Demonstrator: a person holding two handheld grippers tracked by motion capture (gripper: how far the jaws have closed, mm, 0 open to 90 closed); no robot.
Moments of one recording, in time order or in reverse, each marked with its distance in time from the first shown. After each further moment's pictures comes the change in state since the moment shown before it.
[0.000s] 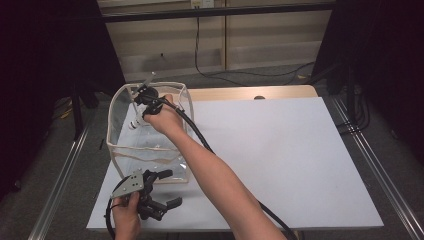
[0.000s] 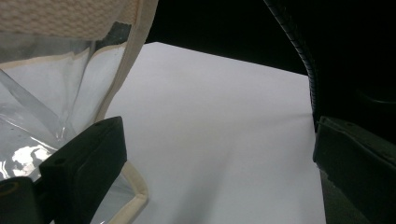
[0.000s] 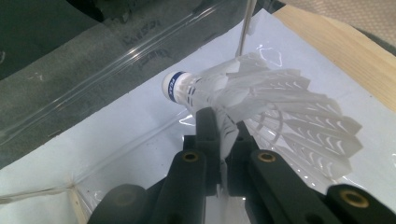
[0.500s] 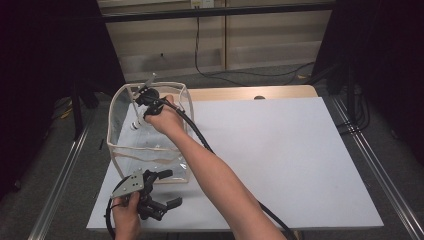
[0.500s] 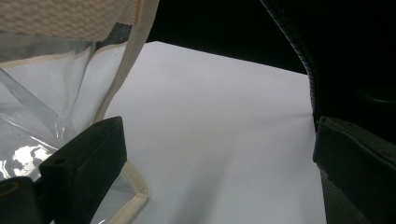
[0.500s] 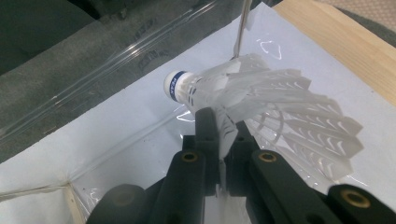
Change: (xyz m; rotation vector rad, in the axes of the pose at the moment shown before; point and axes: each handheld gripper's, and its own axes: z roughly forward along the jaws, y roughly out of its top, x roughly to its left) left arm 0.000 0.000 0.000 0.003 -0.005 0.000; right arm -0.003 -0.003 0.004 0.015 -0.002 0.004
